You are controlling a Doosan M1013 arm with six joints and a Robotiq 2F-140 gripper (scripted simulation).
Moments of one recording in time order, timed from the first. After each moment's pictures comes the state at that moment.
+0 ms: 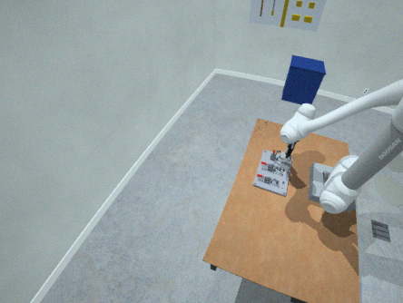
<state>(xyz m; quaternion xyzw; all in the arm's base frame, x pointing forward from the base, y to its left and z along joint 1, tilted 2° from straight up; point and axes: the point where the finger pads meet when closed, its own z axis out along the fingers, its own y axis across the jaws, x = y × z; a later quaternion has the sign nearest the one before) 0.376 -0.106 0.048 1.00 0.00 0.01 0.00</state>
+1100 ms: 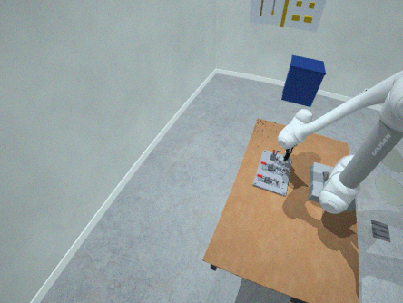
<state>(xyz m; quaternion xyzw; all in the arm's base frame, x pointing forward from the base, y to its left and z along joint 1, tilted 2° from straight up) 0.378 -0.106 0.007 1.00 0.00 0.01 0.00</state>
